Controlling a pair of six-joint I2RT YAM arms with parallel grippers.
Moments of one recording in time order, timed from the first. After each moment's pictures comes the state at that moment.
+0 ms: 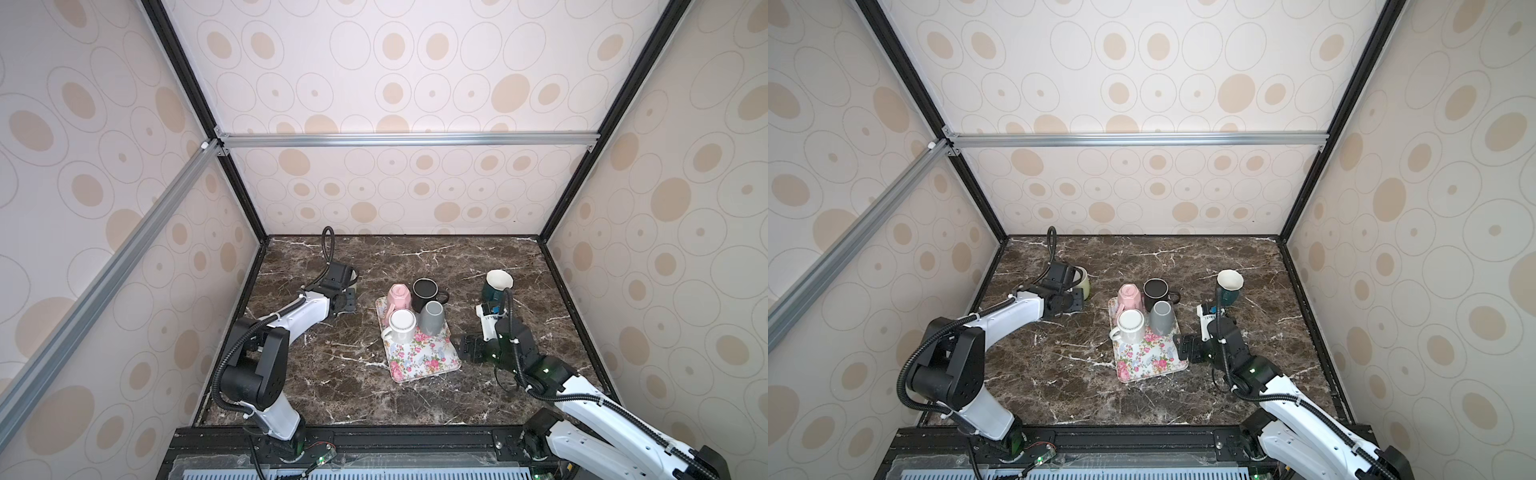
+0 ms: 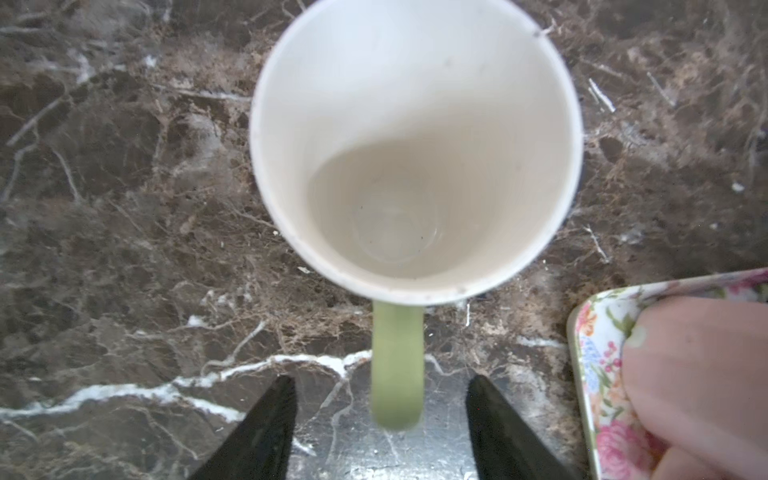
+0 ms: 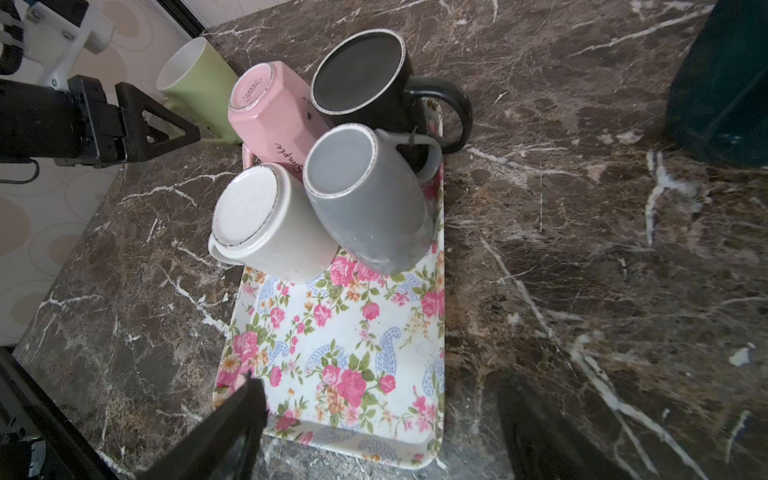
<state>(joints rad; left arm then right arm) -0.31 1.65 1.04 -0.39 -0.21 -0.36 0.57 0.82 0.48 -0.29 -0.02 0.46</state>
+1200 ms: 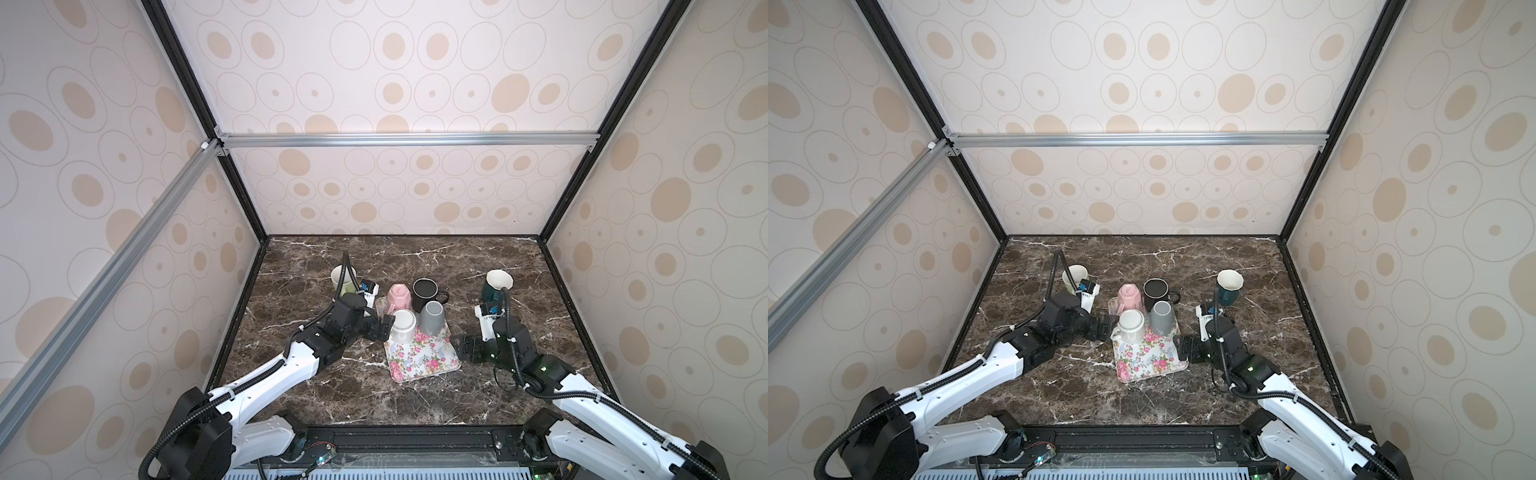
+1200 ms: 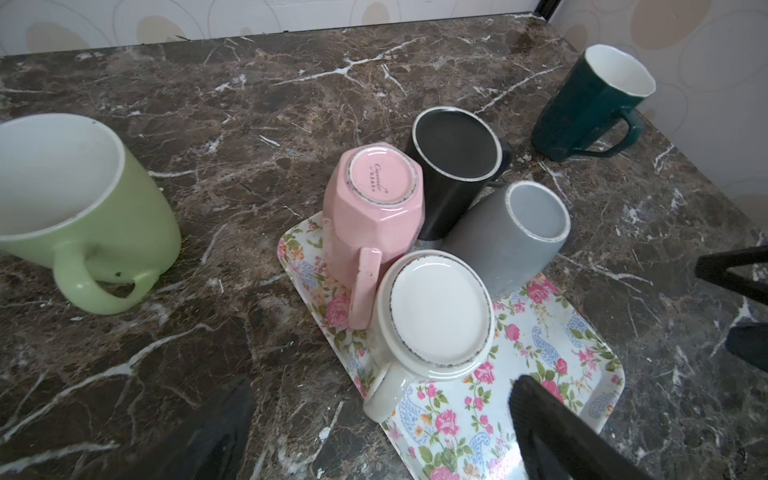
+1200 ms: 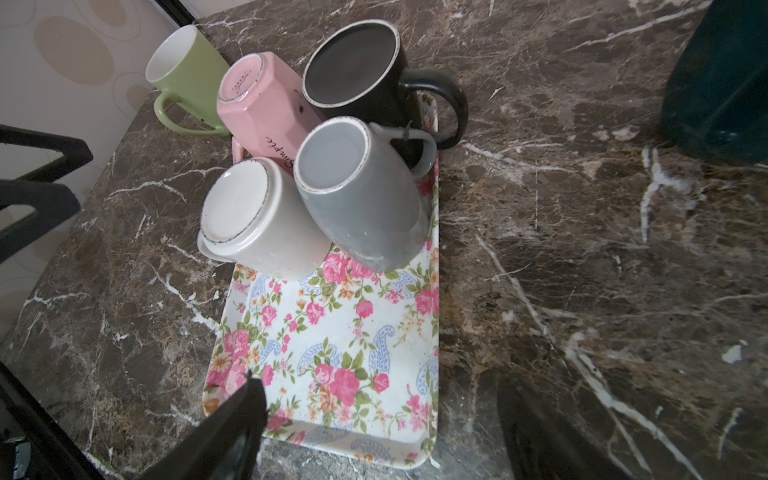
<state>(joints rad) -0.67 1.19 0.72 -0.14 -0.07 -0.26 0.57 0.82 0.48 -0.29 -0.01 0.45</state>
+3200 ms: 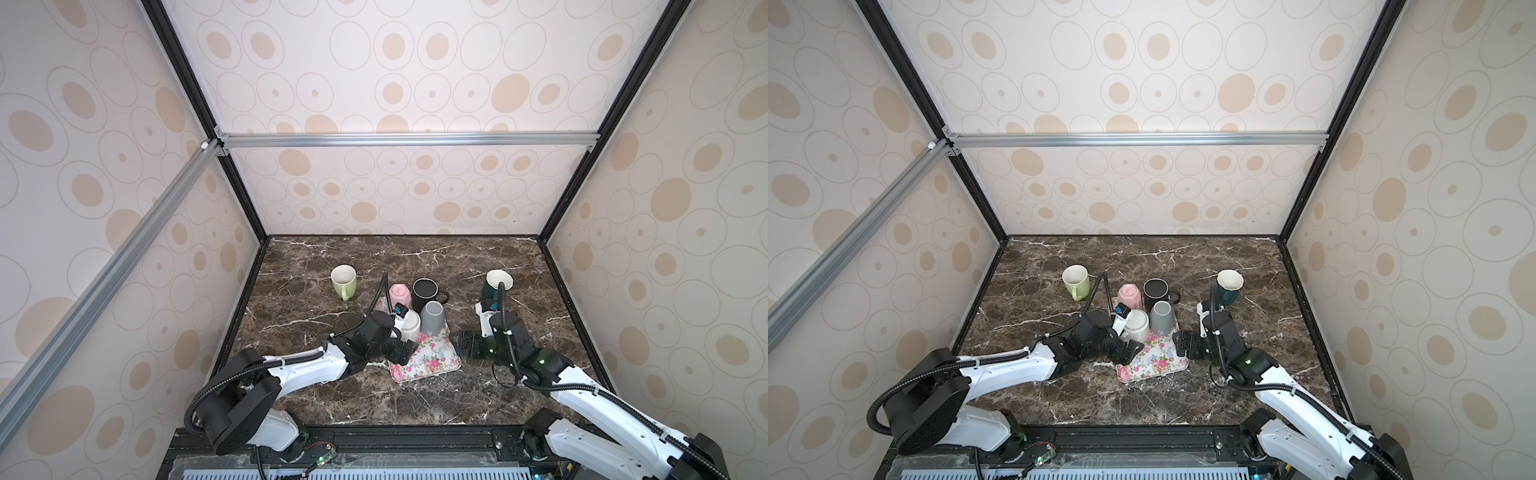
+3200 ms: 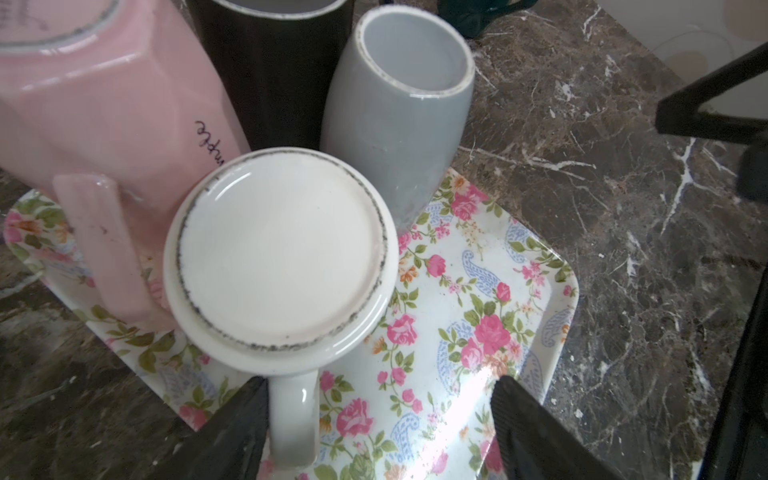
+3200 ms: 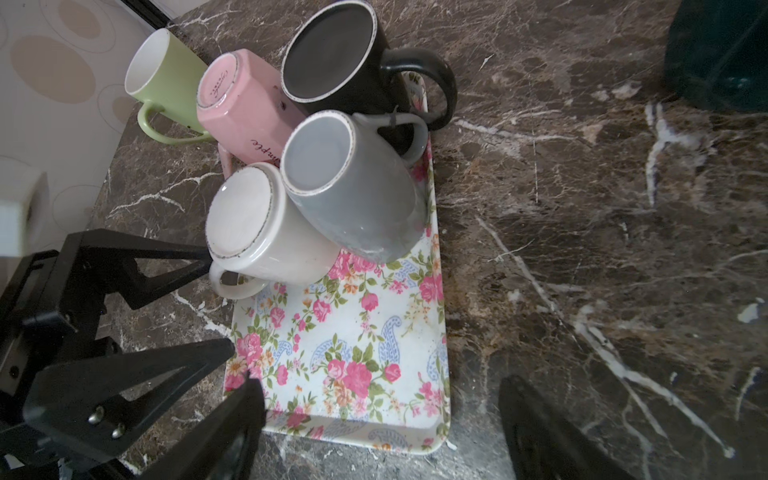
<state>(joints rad) -0.83 1.42 0.65 0.08 0.04 -0.23 0.57 0.89 0.55 -0.37 -0.02 0.56</state>
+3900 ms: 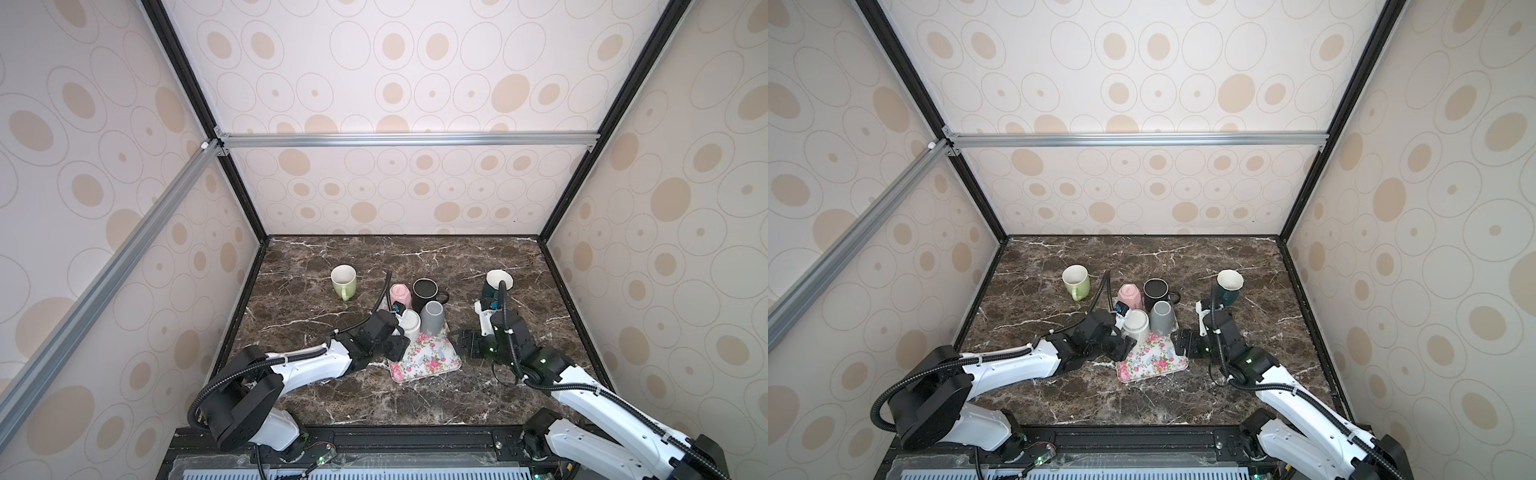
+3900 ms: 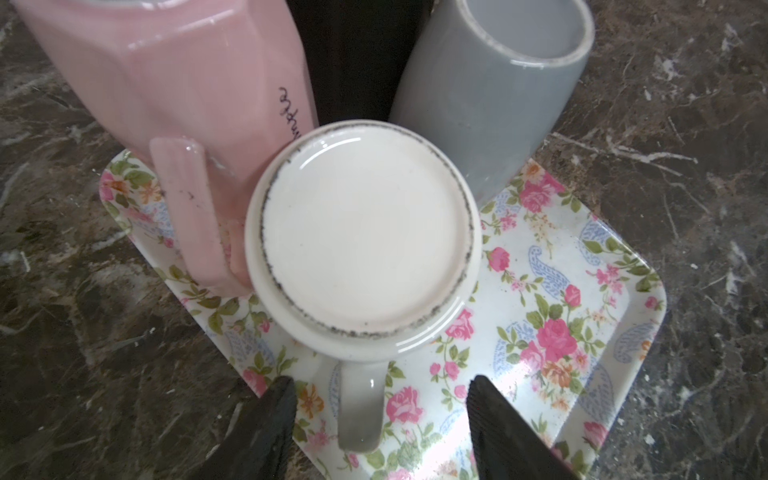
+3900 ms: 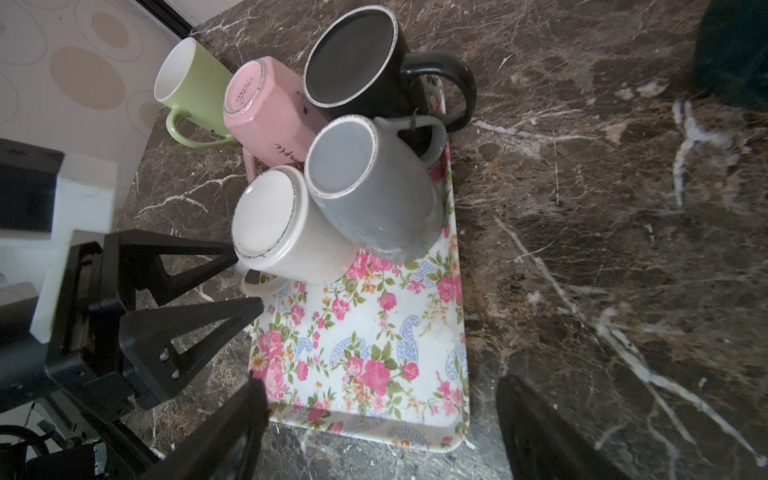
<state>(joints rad) -0.83 1.45 0.70 -0.05 -0.08 -0.27 0.57 0.87 0.54 -0.36 -0.06 0.58</state>
